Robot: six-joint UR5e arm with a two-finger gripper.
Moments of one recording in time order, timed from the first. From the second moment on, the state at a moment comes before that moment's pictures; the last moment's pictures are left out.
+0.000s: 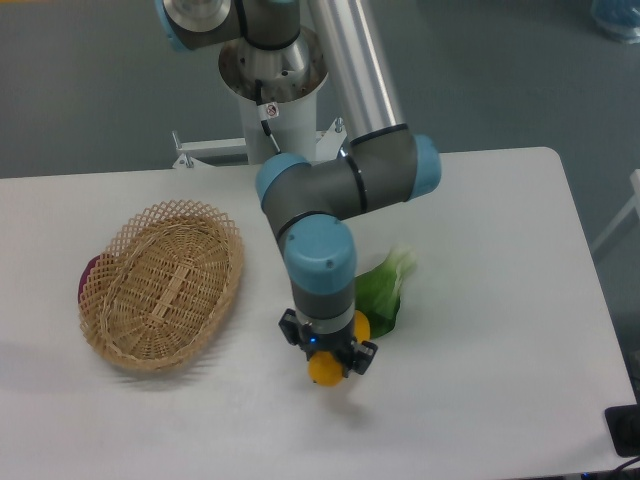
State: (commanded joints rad) arm 2.29 -2.12 -1.55 -0.92 1.58 0.79
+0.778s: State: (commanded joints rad) arm 2.32 -2.21 -1.48 -0.90 1.61 0.83
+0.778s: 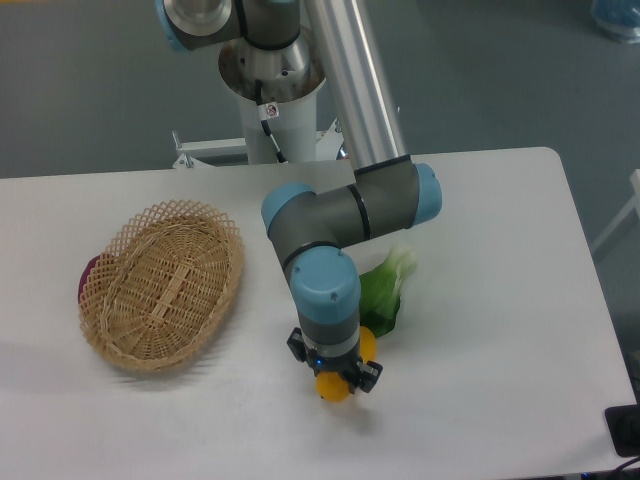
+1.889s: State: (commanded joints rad) arm 2.44 -2.13 -1.45 -0.93 1.60 0.97
